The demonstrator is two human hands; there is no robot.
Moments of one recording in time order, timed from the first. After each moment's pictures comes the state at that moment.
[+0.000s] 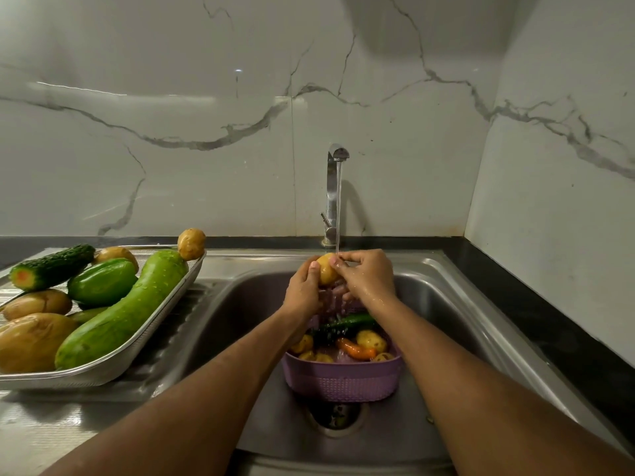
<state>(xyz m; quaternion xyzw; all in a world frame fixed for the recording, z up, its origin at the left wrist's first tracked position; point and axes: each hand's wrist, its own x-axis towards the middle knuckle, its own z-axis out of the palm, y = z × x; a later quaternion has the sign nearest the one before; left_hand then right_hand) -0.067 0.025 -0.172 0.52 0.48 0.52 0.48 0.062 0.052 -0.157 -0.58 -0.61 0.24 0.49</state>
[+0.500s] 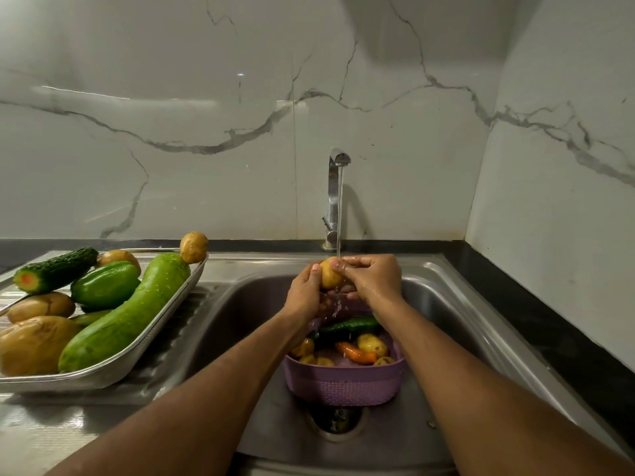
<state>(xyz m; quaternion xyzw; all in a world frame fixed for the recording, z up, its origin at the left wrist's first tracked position) -0.067 0.029 -0.172 0.50 0.49 0.51 0.50 0.068 0.047 -0.153 -0.57 -0.55 0.29 0.53</state>
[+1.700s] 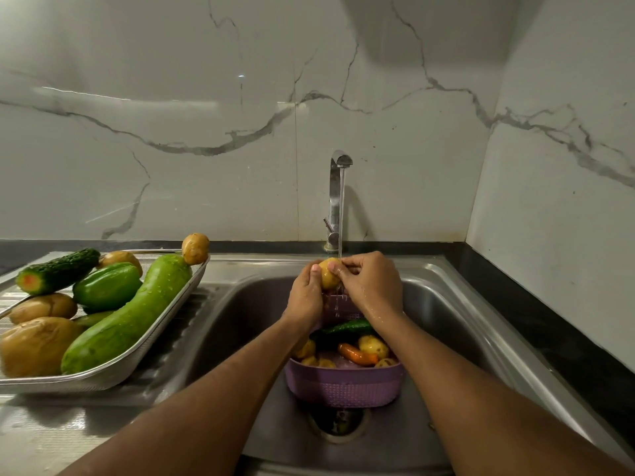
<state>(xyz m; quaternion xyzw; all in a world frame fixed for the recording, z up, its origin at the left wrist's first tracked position) -0.065 0.025 -0.171 0.53 0.50 0.53 0.43 0.059 0.040 -0.156 -0.59 -0.66 0.05 0.47</state>
